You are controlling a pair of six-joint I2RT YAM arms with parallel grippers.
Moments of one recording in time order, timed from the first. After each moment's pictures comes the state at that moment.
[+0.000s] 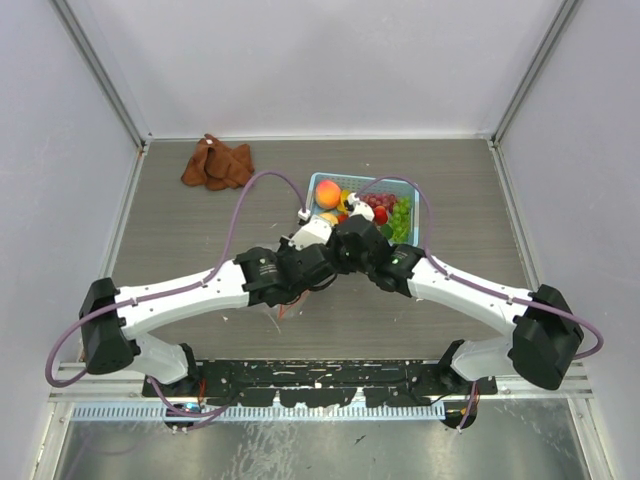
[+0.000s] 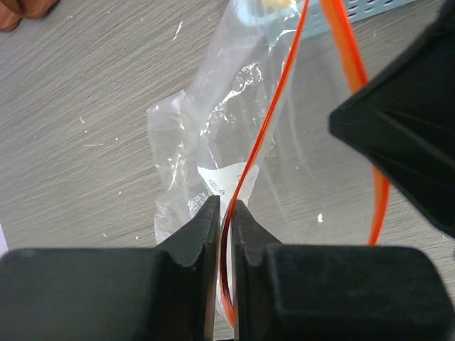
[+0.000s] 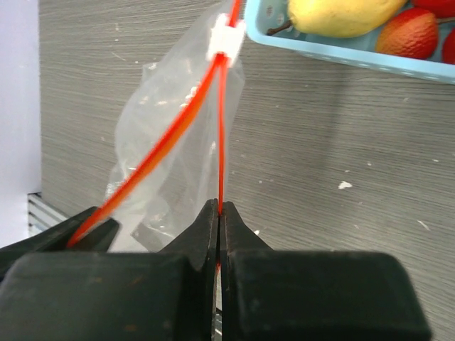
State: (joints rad) left arm -1.17 1.44 1.24 -0.86 -0.76 -0.47; right arm 0.87 1.32 0.91 -0.22 0.12 0.89
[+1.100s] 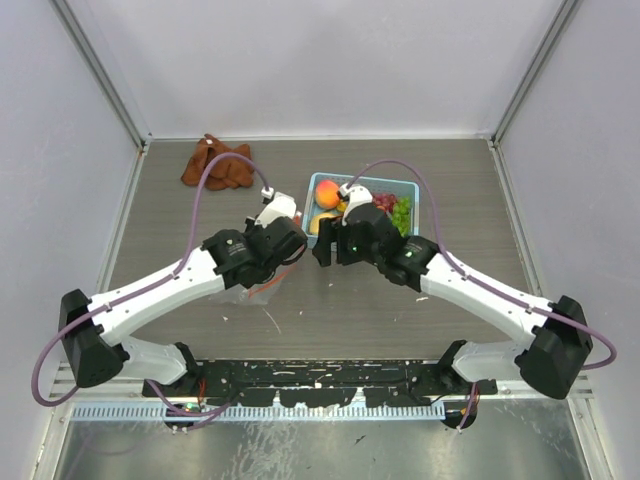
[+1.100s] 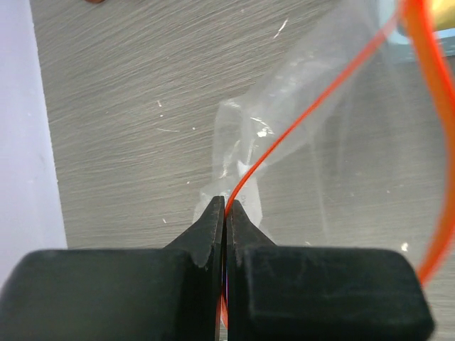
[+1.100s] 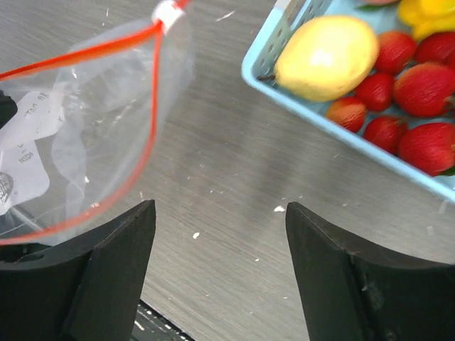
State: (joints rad) left arm -0.99 1.32 1.23 -0.94 -0.81 -0.41; right arm 0.85 1.27 0.99 -0.32 0.13 0.52
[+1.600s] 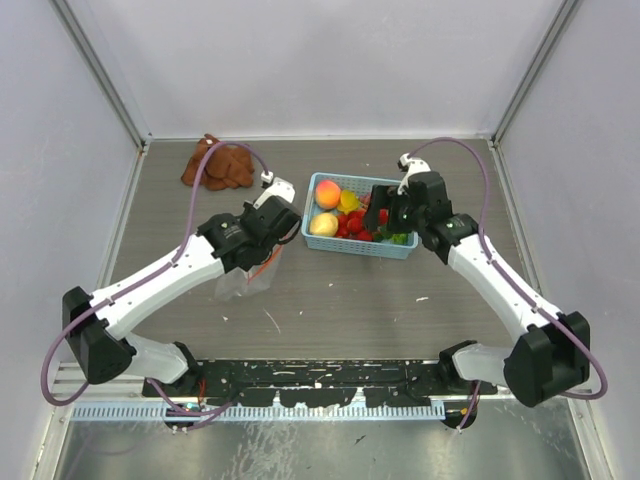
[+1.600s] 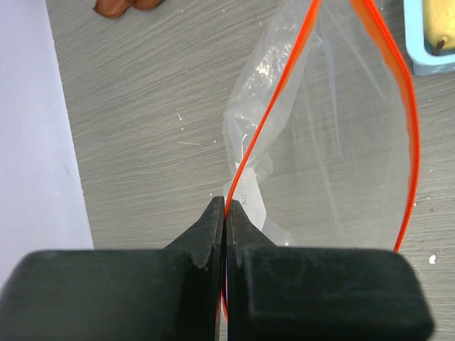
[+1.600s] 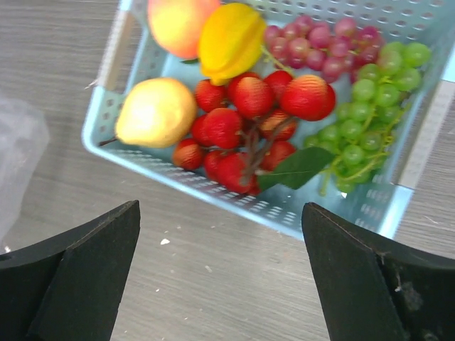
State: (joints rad) left arm -0.88 1.37 1.29 -0.93 -0.75 -0.26; right arm 0.41 1.22 1.00 -0.38 -0.04 0.34
